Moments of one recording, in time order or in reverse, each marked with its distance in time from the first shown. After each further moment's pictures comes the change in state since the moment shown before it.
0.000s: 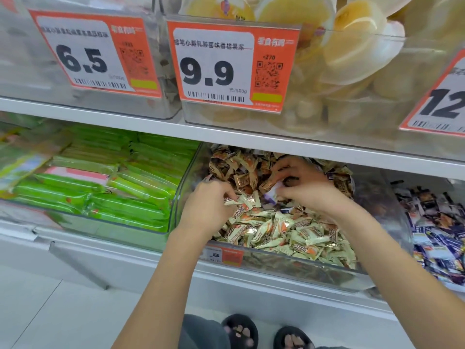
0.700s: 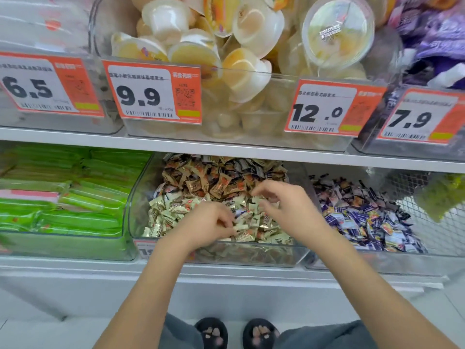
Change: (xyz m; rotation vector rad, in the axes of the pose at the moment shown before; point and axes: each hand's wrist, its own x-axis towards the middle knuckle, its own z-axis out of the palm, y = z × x) left_hand -0.017 0.053 0.036 -0.094 -0.360 0.323; right_hand -0.094 0.018 -0.037 -0.382 0.231 -0.287
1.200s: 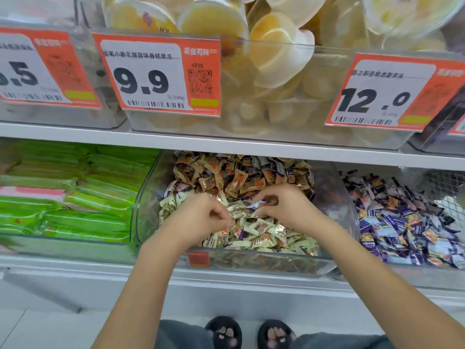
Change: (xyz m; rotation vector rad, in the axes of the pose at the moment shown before) left_hand -0.005 -0.024 -0.029 -0.097 0.049 -0.133; right_hand 0.051 0.038 0.057 0.100 -0.240 0.127
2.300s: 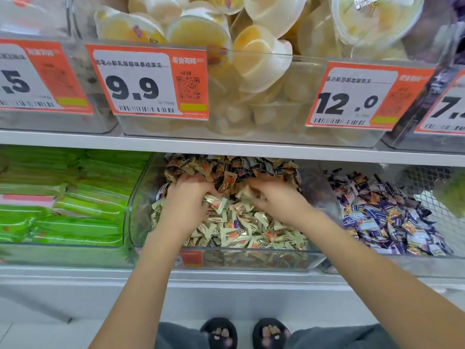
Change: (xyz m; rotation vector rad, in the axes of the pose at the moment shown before) left_hand 0.017 -0.001 -0.002 0.399 0.344 0.043; right_hand 0.006 0.000 -0.009 -0.384 0.059 -0.152
